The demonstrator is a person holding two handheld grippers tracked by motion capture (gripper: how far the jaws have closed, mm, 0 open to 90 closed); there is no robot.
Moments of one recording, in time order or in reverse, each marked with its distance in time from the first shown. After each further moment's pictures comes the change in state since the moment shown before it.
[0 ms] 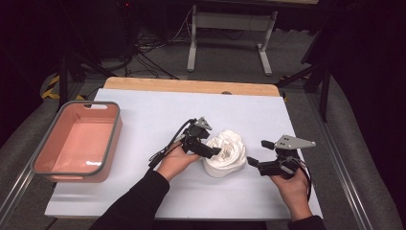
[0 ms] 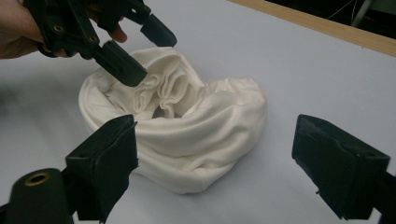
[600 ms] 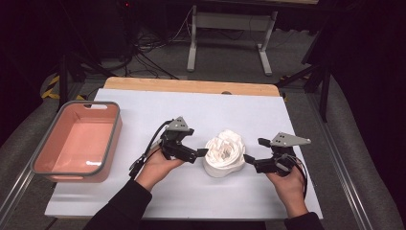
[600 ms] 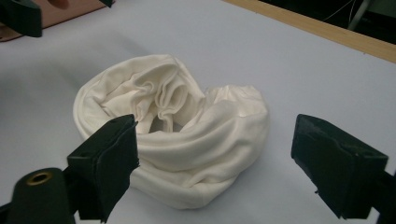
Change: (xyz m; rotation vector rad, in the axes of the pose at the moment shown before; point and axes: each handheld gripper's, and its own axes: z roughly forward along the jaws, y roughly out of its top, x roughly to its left) left arm -0.007 -0.025 -0.063 -0.210 0.006 -0.013; right arm 0.002 0.006 0.008 0.000 -0.008 -0.003
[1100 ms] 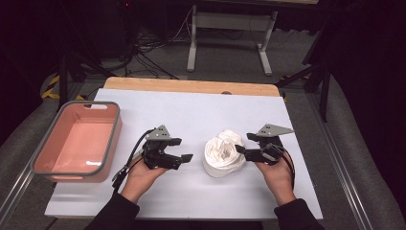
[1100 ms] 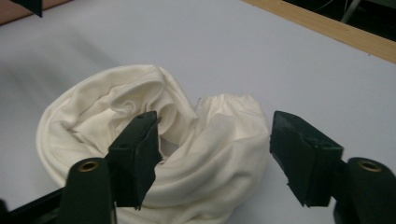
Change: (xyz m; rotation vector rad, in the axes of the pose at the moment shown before) left arm -0.002 -0.032 -0.037 -0.013 0.017 -0.038; right arm 0.001 0.021 0.032 0.061 -0.036 -0.014
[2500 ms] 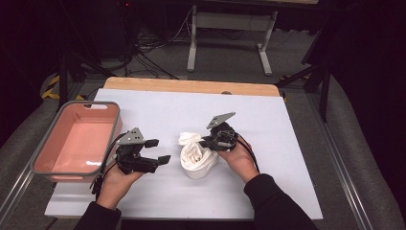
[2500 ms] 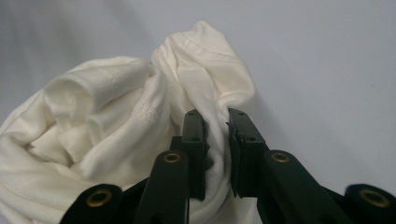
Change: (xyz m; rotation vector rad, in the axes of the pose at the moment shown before) left arm 0.010 -0.028 -0.060 -0.020 0.078 -0.026; right arm 0.044 0.054 0.110 0.210 0.234 -0.163
